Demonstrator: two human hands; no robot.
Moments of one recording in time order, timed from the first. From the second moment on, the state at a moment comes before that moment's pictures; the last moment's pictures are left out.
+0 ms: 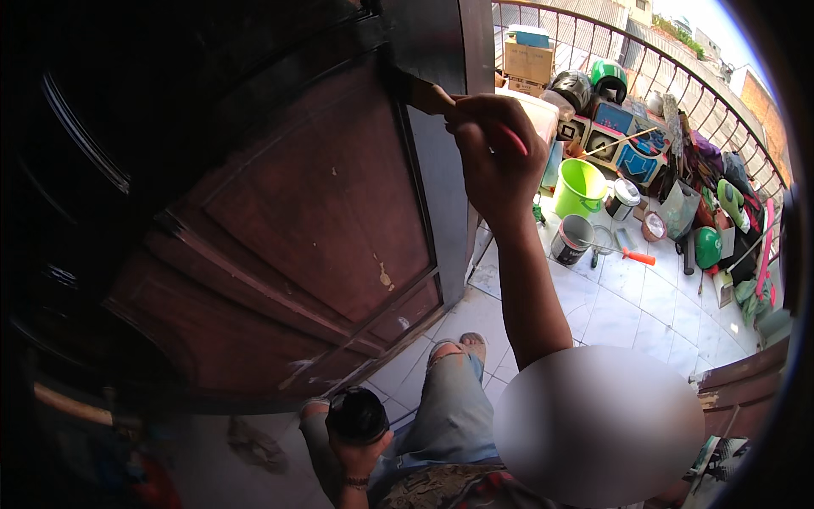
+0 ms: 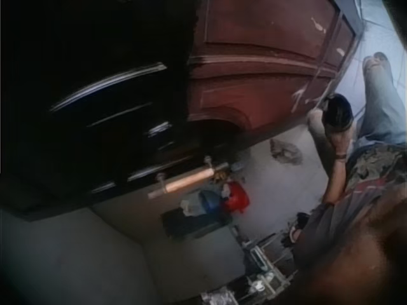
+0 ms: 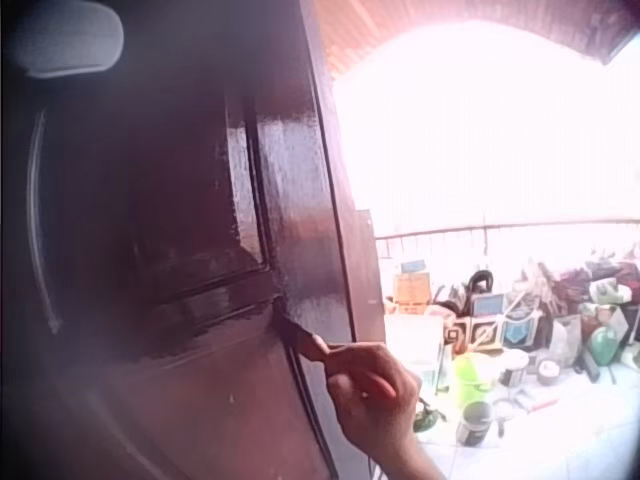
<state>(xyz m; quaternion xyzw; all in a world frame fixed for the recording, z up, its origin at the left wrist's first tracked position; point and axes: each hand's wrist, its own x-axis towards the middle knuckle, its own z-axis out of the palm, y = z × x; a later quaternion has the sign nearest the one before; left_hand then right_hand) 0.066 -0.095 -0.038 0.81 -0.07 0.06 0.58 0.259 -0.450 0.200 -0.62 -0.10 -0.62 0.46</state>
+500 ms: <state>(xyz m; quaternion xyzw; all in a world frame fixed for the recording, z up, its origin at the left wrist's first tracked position) 0.077 -0.102 -0.049 0.78 -0.10 0.00 0.62 0.245 -0.458 0.260 -0.73 -0.16 -0.59 0.31</state>
